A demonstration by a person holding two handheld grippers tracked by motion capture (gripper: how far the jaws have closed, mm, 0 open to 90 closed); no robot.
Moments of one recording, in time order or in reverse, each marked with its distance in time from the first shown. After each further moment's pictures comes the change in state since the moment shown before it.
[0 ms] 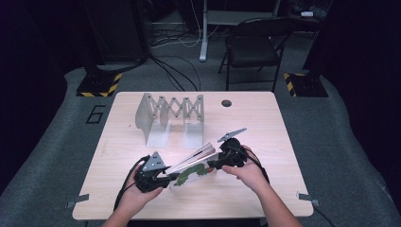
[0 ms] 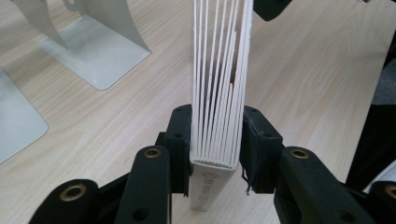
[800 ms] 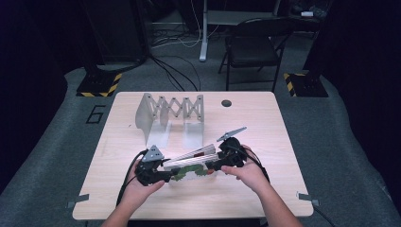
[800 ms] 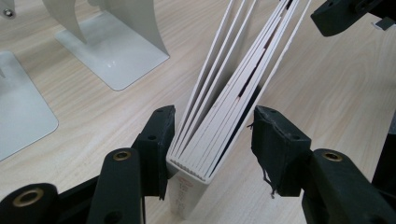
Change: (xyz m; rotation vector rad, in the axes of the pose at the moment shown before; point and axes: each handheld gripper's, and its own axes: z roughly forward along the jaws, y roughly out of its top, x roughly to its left) left arm 0.019 0.003 0.010 -0.027 0.030 -0.107; right arm 0.008 0.004 -0.010 0.005 0.023 0.003
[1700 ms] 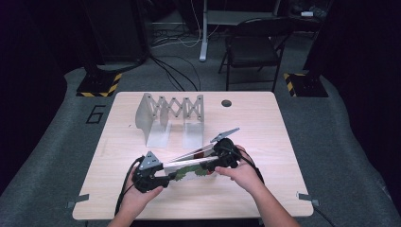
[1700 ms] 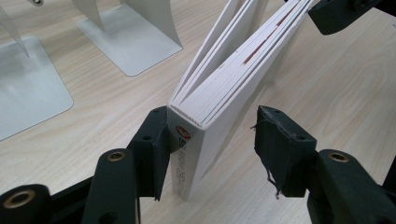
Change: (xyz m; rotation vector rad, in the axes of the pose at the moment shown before) left arm -0.008 -0.016 -0.007 -0.019 0.068 -0.037; right arm 0.013 0.007 0.012 -0.002 -0.015 -0.030
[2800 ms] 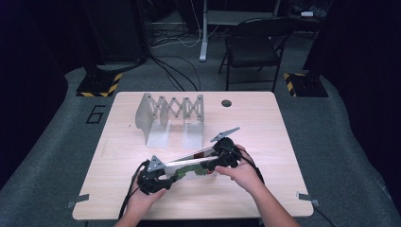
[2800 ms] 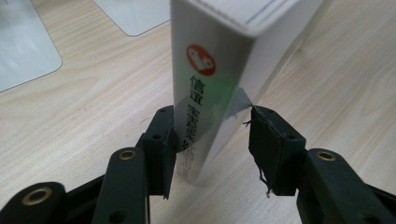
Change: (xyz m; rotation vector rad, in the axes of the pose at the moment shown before) left arm 0.002 -0.020 0.027 0.083 0.043 -0.026; right arm 0.000 0.001 -0.002 0.002 -0.006 0.011
